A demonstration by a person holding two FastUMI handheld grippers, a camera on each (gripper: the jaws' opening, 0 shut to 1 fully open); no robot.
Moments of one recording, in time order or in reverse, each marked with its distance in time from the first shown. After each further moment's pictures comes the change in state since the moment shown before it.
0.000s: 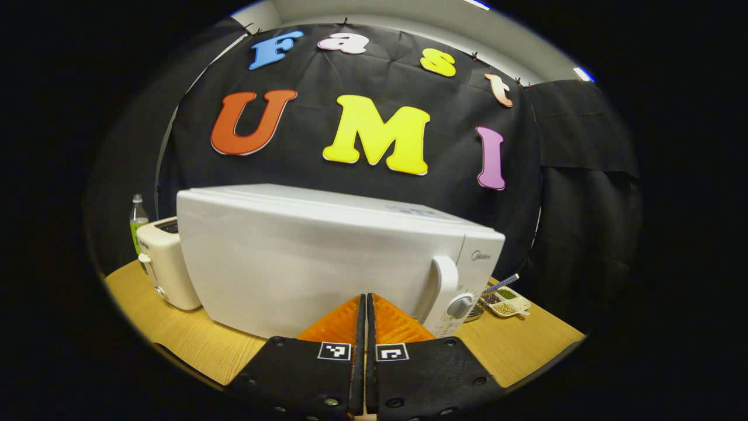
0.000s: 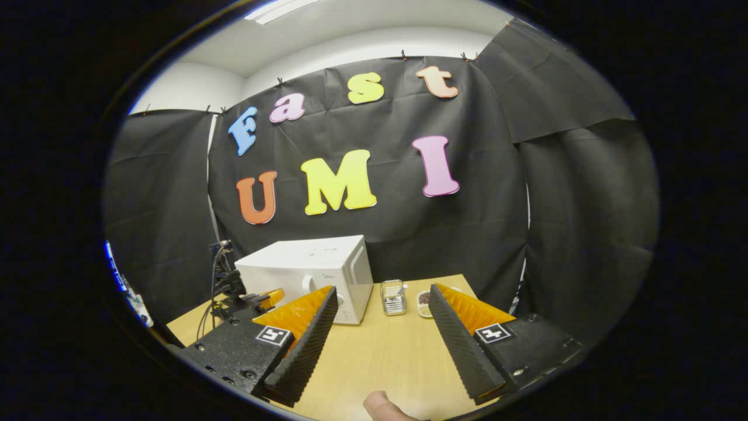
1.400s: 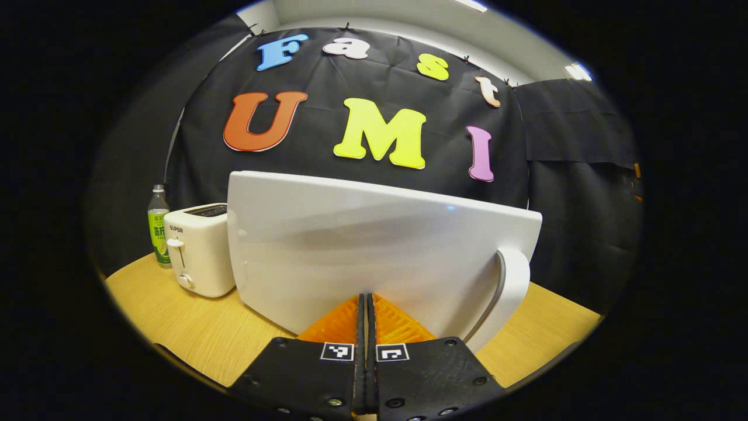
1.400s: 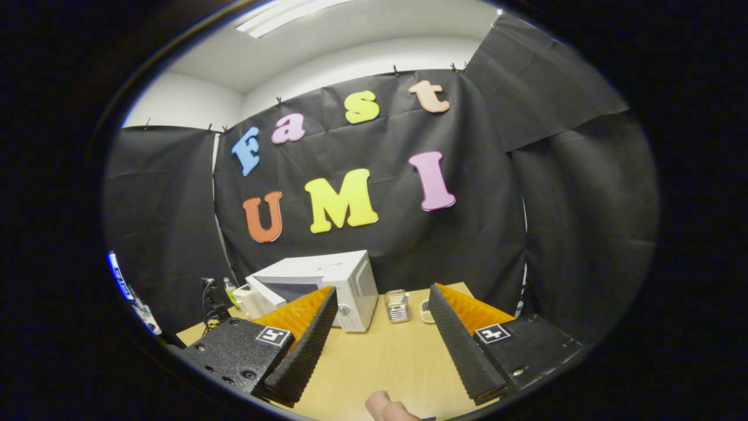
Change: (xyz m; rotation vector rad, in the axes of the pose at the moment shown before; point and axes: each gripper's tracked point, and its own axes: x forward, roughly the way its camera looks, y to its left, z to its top) left arm -0.026 0.059 -0.056 0.017 0.024 0.002; right arm -0.008 -0.014 0.007 0.063 -0.055 0.035
